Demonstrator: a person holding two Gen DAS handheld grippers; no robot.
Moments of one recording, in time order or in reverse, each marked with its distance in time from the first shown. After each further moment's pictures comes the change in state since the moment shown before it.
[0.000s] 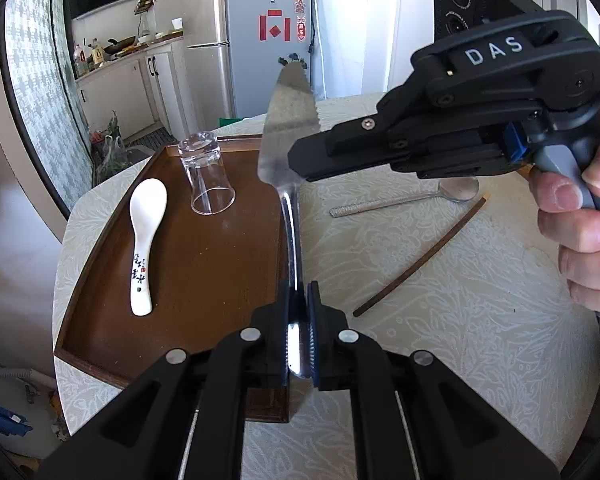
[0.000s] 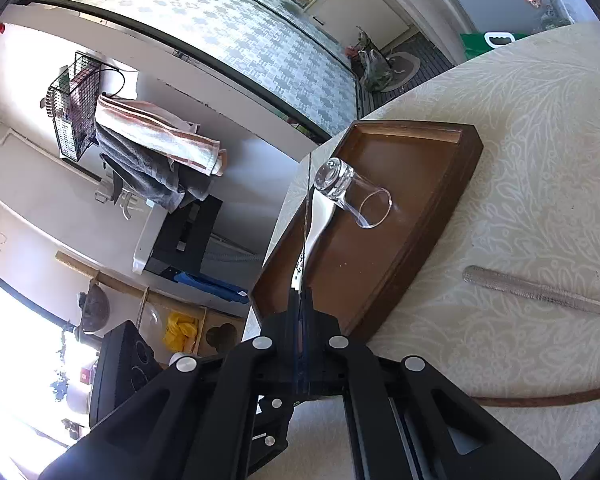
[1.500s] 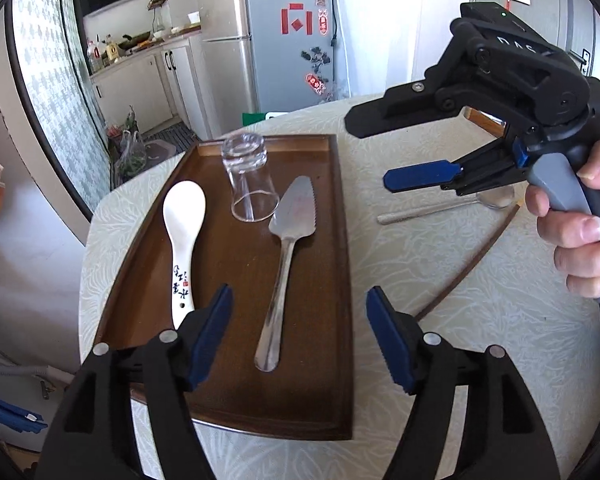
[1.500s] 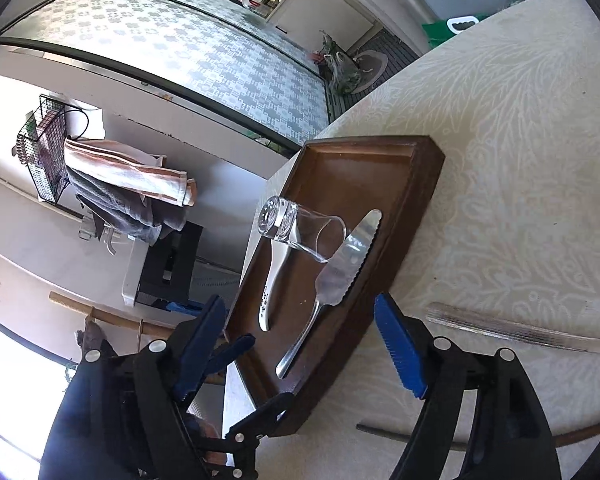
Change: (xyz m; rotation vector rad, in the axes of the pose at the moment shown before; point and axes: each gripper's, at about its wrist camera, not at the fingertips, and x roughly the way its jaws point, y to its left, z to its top) left arm -0.001 0.021 0.008 0.009 0.024 0.090; right arm -0.009 -0.035 0.020 0.107 -0.049 -0.061
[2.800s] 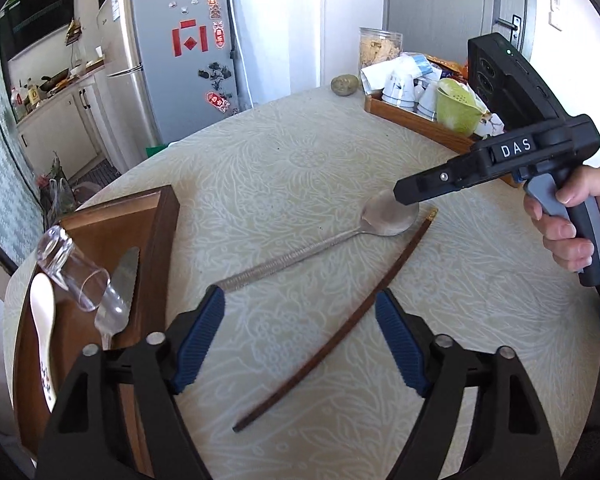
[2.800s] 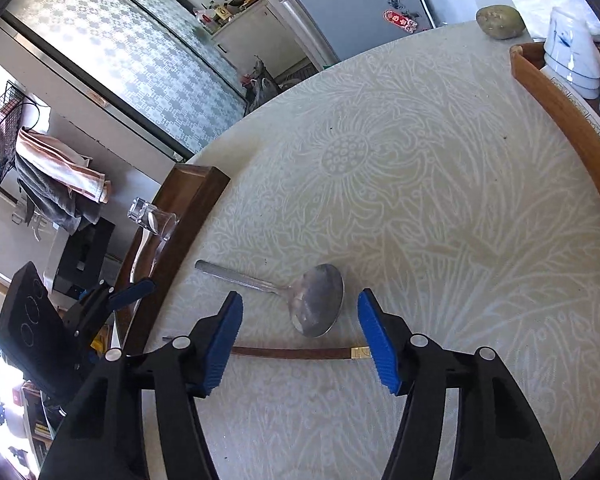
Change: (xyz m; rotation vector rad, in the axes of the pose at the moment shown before) left arm 0.046 -0.105 0.040 0.183 -0.025 -0.214; right arm -0.125 -0.106 -0.026 -0.071 -0.049 -0.321
